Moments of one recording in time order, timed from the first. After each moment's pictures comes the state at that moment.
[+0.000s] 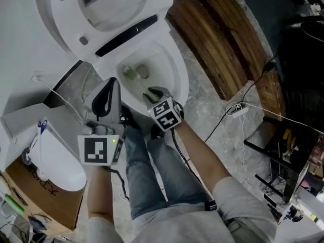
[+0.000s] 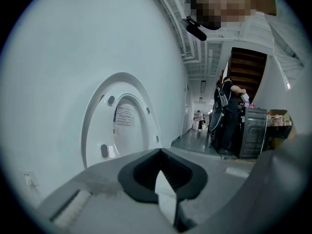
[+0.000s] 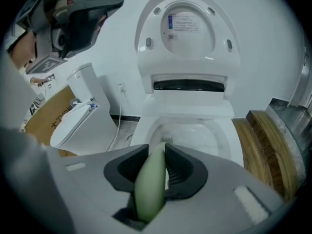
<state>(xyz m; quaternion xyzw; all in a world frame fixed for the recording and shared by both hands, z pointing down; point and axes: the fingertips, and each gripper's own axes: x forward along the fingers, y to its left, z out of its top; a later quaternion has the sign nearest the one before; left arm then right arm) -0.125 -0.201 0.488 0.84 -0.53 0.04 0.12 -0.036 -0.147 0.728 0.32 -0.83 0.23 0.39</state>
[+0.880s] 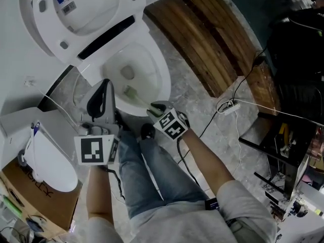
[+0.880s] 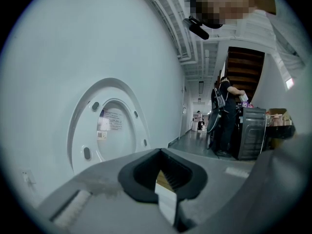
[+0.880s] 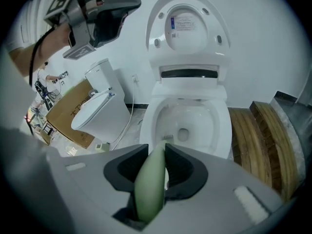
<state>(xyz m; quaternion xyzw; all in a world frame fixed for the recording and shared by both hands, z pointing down) -0.061 -0.176 0.464 0.84 -0.53 0.04 0.11 0.057 -0.060 0.710 0.25 -0.84 0.25 0.42</state>
